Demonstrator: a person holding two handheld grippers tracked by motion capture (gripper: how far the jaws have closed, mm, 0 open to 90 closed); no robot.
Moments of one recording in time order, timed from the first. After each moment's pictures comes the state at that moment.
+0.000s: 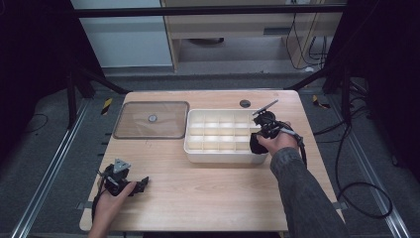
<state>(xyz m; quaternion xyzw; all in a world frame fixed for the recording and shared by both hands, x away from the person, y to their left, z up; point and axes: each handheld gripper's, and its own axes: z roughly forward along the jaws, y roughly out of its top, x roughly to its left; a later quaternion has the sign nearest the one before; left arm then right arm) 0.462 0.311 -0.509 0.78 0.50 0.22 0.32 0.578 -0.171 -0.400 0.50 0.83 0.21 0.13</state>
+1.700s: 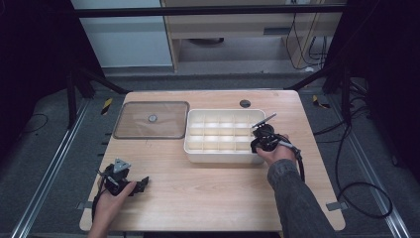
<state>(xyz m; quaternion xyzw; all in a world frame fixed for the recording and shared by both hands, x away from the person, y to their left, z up) 0.463 0.311 -0.508 0.78 0.50 0.22 0.32 0.563 -0.170 -0.438 0.51 0.83 0.19 0.11</state>
